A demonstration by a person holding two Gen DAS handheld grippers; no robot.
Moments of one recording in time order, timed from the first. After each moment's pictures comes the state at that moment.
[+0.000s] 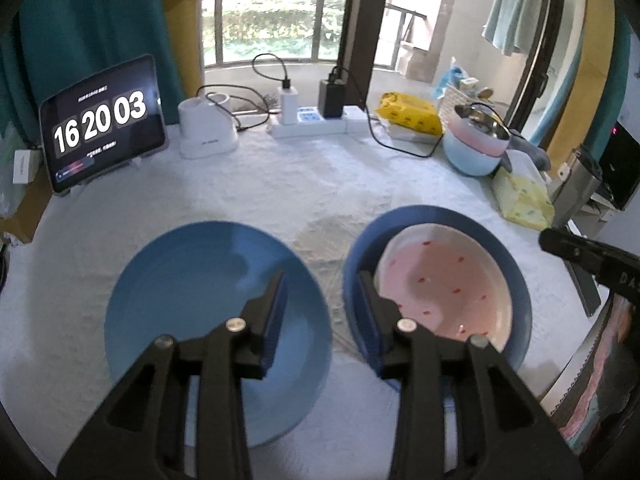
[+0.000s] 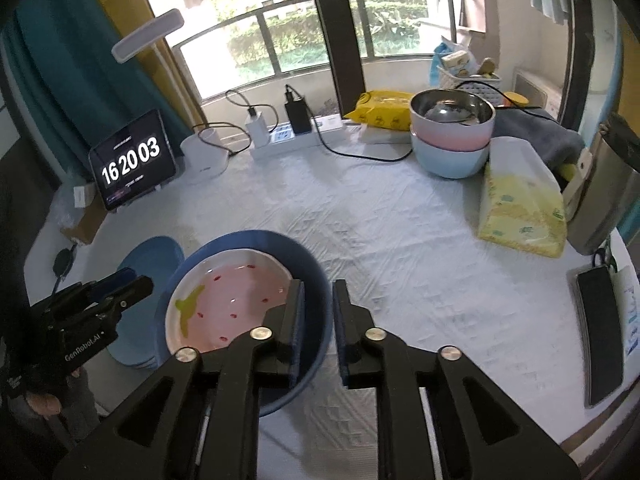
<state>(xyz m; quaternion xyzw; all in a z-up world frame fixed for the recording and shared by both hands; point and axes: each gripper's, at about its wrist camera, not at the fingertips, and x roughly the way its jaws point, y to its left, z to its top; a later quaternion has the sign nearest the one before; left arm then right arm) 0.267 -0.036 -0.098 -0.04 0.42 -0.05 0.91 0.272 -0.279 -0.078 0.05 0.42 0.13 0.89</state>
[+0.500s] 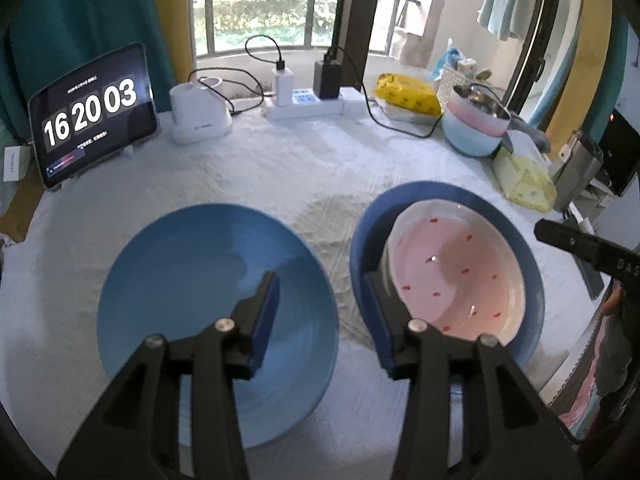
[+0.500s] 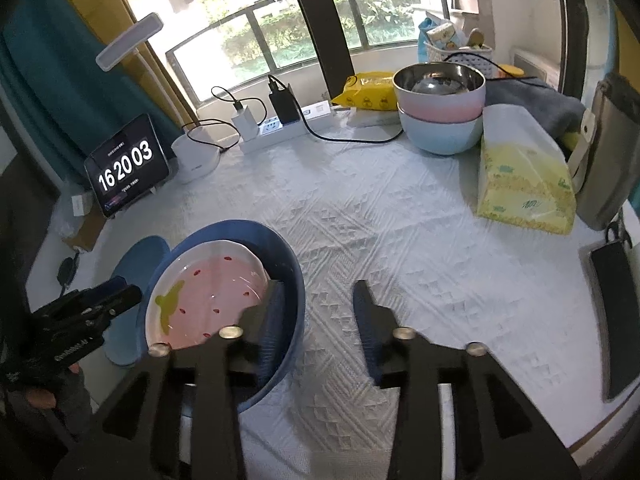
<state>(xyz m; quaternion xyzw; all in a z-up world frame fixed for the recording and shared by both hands) 0.271 -0.040 -0.113 -0.03 0.44 -0.07 0.89 0.280 -0.297 -0.104 0.08 0.44 0.15 0.88</state>
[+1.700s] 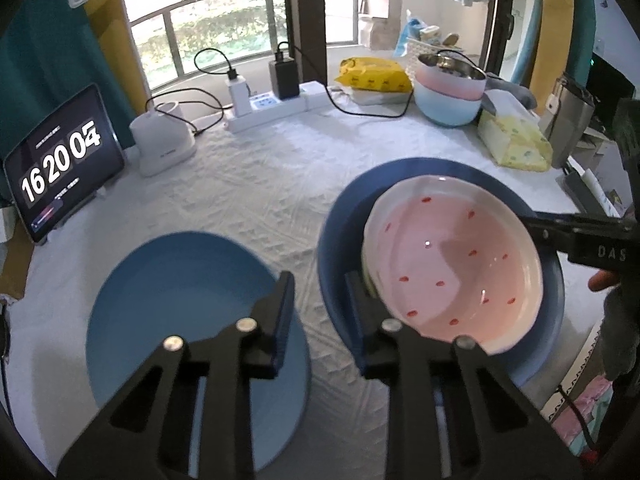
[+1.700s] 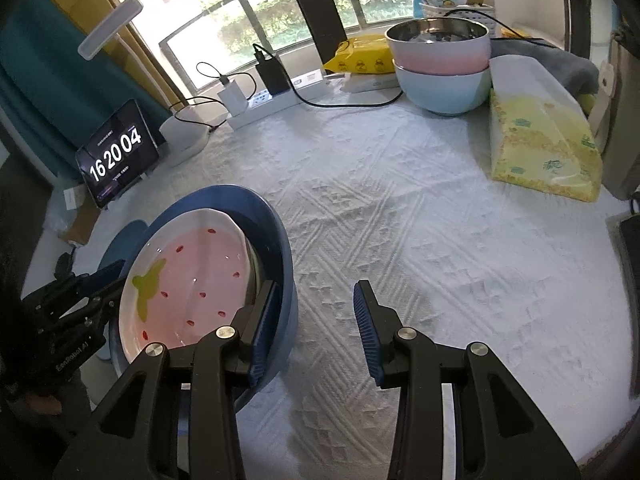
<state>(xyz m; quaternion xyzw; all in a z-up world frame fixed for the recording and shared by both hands) 0.285 -0.078 -0.124 0.05 0.43 -0.10 0.90 0.291 -0.302 -0.140 0.10 0.47 0.15 0.87</state>
